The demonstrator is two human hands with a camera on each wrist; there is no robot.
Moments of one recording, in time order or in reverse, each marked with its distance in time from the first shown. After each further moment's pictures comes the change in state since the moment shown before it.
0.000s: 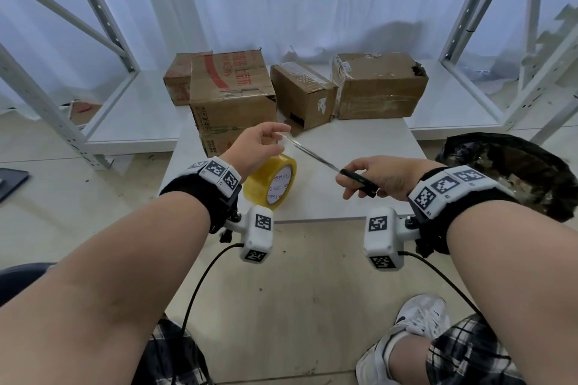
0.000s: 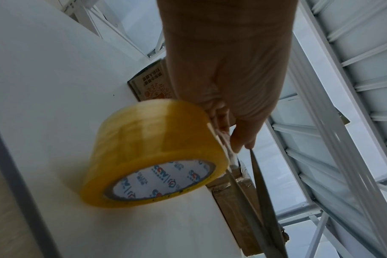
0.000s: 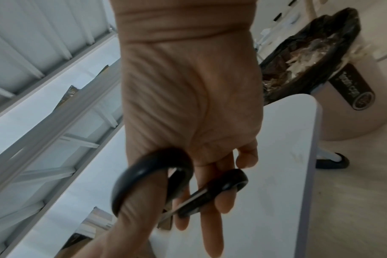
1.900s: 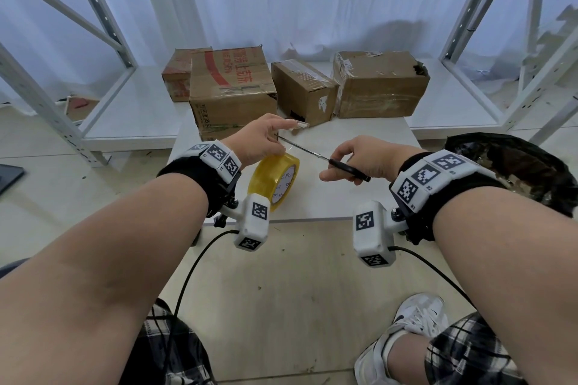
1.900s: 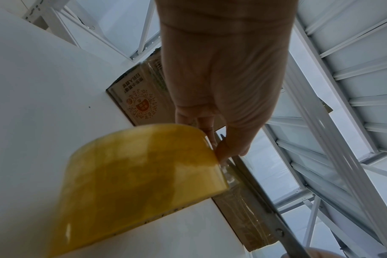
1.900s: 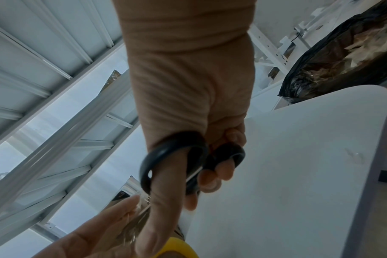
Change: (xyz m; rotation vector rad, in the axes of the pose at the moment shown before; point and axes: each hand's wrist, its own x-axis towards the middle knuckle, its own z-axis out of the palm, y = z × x) left_hand 0.009 0.024 -0.007 0.218 -0.180 -0.026; right_hand 0.010 -0.033 0.001 -0.209 0.117 -0.104
